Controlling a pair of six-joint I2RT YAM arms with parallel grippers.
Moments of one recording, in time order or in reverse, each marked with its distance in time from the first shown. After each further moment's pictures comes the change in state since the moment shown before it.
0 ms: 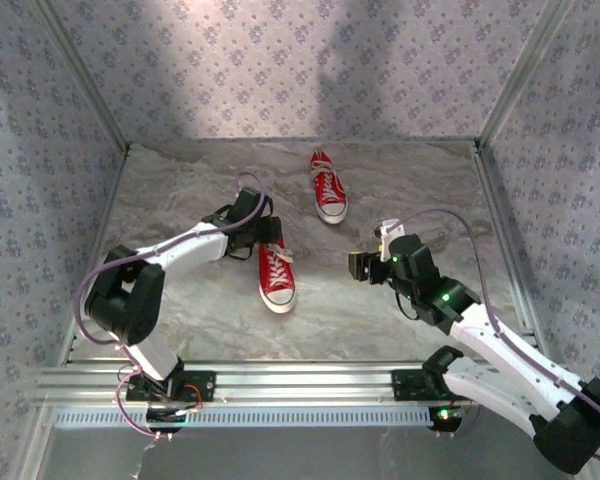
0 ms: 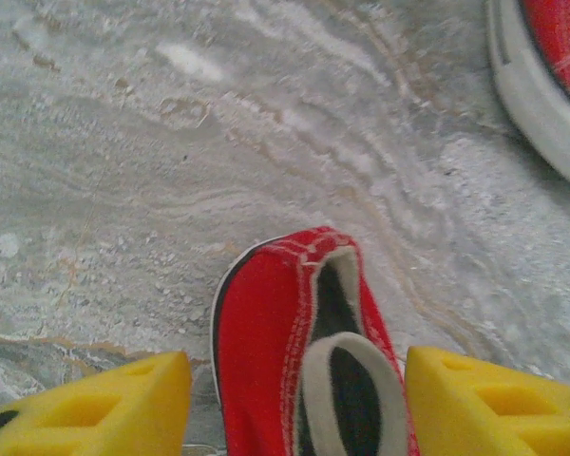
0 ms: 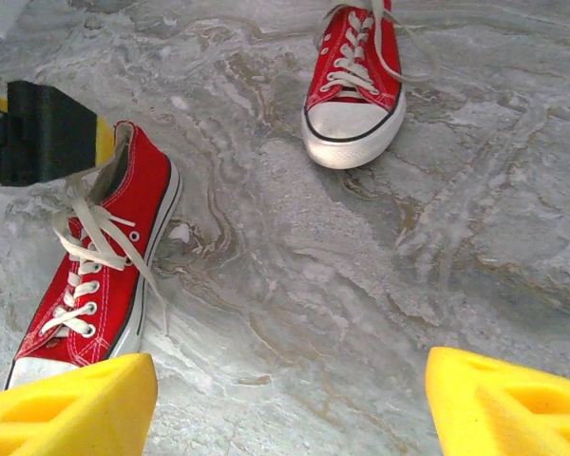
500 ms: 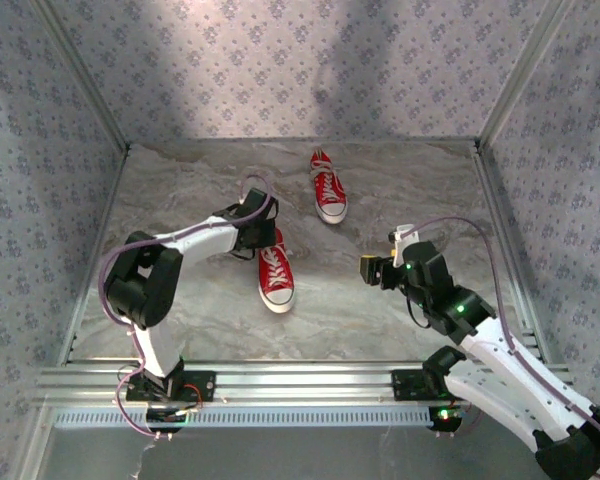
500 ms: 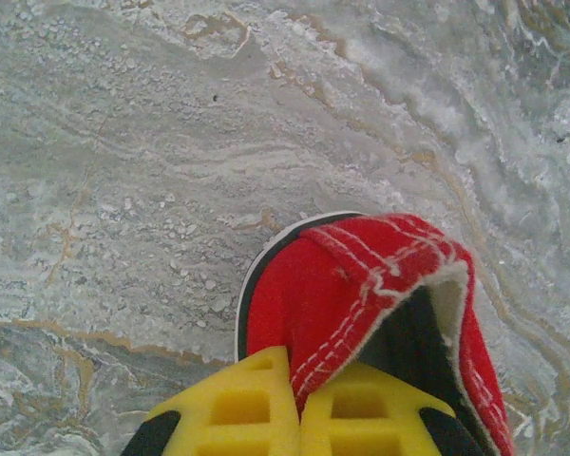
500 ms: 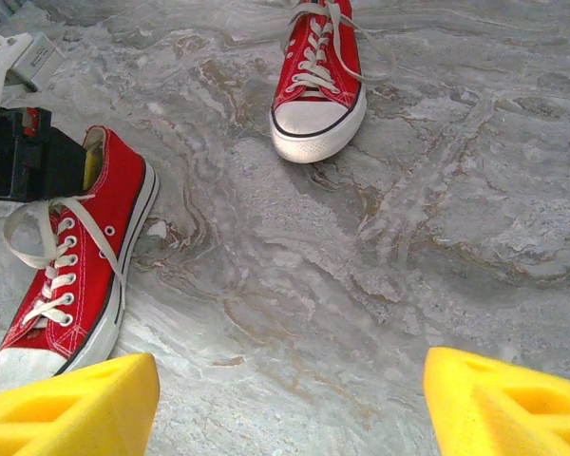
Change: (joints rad) left arm 0.014 0.116 0.066 -0.071 -0.014 -0.039; right arm -0.037 -0.111 -0.014 -0.092 0.008 0.000
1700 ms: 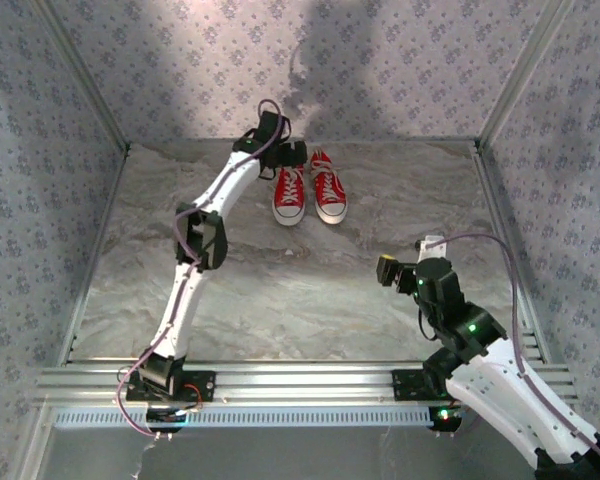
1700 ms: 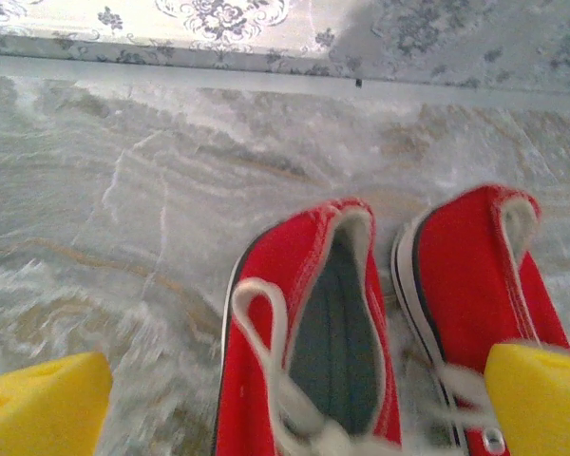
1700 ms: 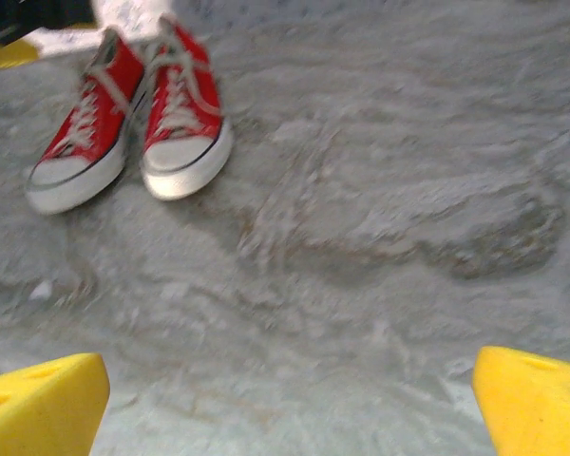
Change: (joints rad) left arm 0.128 0.711 1.270 -0.292 0.093 0.165; right arm -0.033 -0.155 -0.100 -0.026 0.272 0.083
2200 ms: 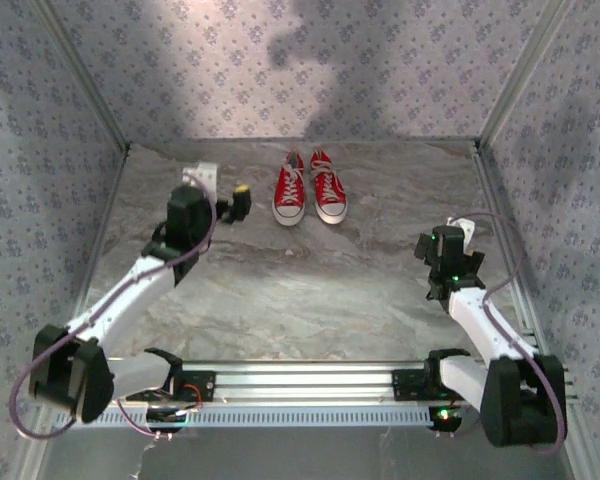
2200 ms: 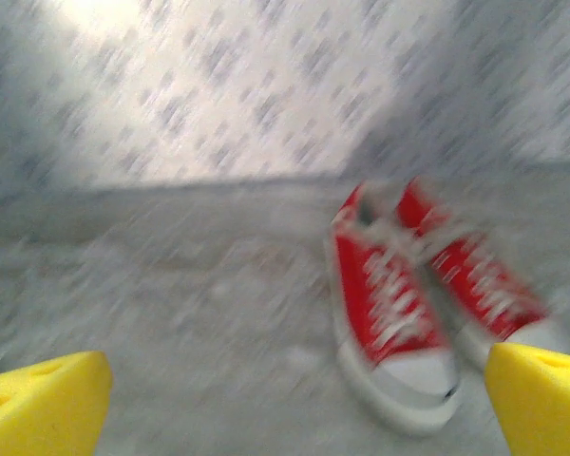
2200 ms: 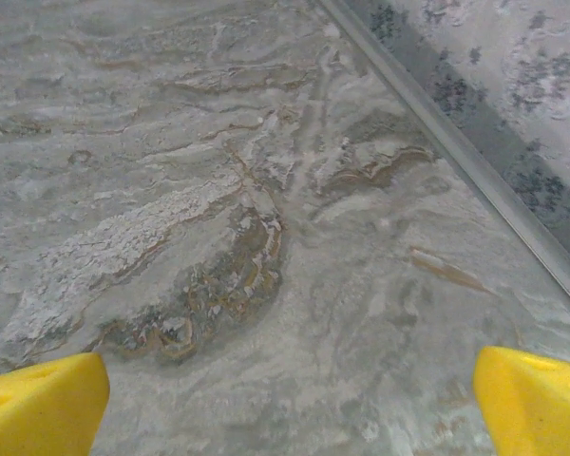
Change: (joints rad) left arm 0.043 -1.350 -1.674 0.764 -0.137 0.254; right arm -0.505 0.541 -0.046 0.430 0.032 -0.185
